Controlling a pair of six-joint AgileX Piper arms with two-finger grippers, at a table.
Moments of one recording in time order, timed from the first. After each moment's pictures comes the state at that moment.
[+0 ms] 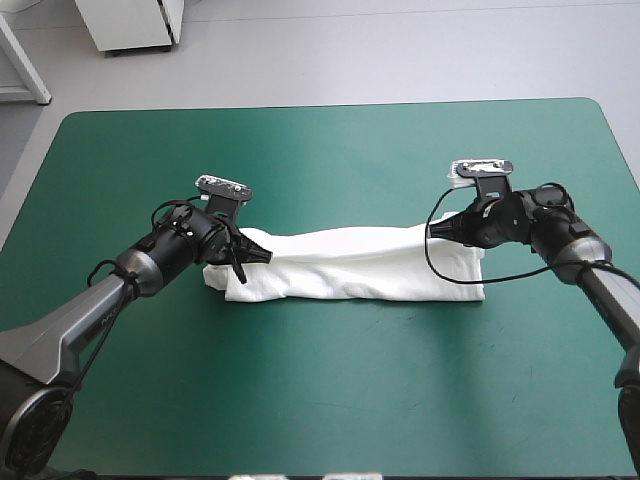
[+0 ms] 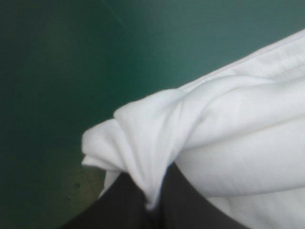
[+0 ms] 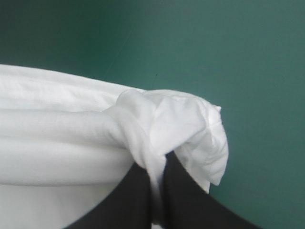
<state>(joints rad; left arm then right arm) -0.43 1.61 -1.16 0.33 0.72 -0.35 0.21 1.55 -1.17 0.06 0.65 0.03</state>
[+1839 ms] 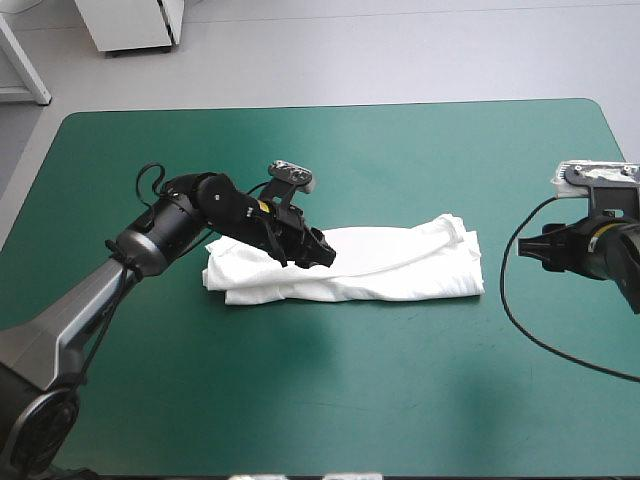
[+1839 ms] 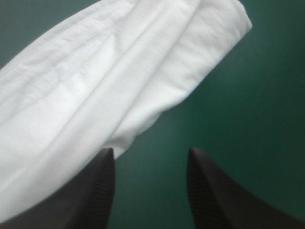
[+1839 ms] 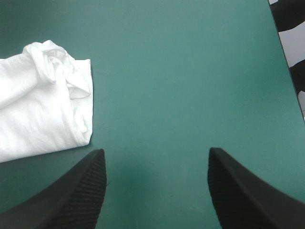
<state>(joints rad) -0.50 1.62 -1.42 -0.52 0.95 0.33 0.18 1.08 -1.23 -0.28 1.14 0.29</state>
